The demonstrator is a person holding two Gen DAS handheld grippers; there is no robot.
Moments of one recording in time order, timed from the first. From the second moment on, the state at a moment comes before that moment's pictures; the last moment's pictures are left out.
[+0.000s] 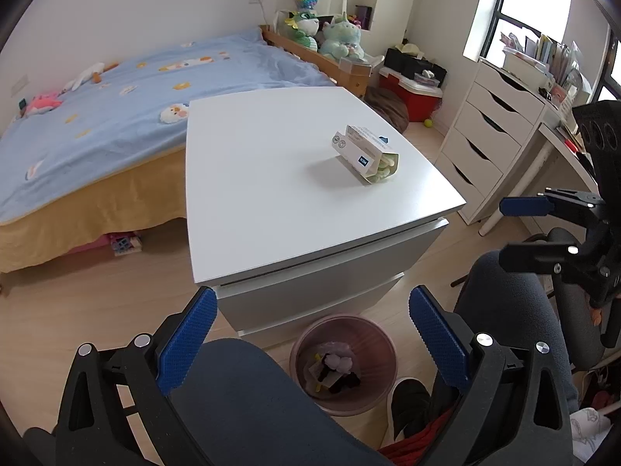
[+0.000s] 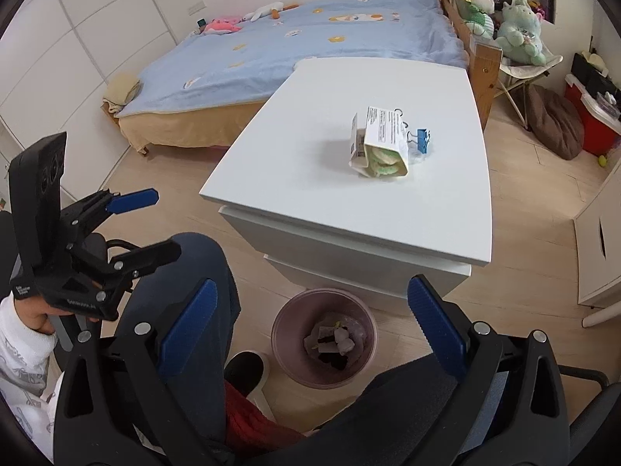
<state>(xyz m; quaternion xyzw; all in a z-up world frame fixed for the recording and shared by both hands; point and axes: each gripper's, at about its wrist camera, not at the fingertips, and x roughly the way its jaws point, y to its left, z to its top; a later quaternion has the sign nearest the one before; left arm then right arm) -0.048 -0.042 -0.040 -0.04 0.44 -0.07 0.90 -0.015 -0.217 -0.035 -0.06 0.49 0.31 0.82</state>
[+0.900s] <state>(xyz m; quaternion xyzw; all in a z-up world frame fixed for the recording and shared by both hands) -0.035 -0.049 -0.032 -0.03 0.42 -0.08 0.90 0.136 -0.158 -0.035 -0.11 0.57 0.27 0.77</state>
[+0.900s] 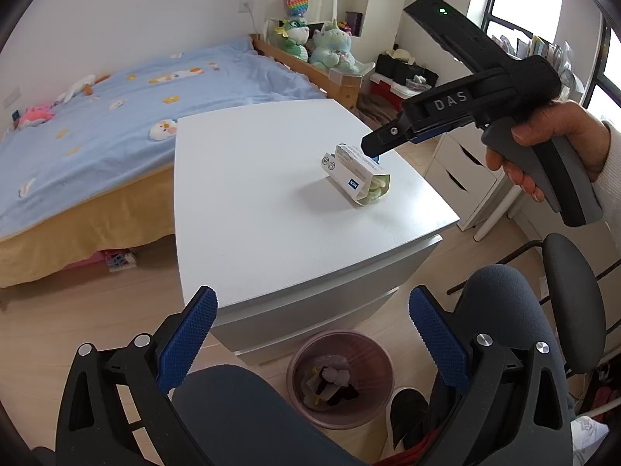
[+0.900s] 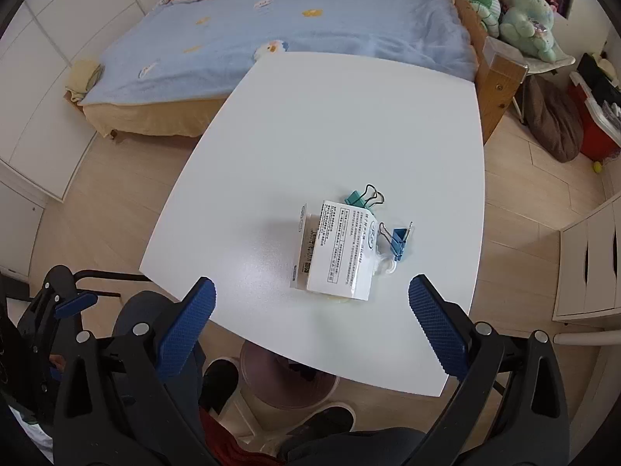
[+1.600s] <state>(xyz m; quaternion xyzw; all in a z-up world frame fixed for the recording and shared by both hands) -0.035 -0.036 -0.041 -0.05 0.42 -0.07 0.90 0.186 -0.124 -0.084 -0.09 0.67 0.25 0.69</state>
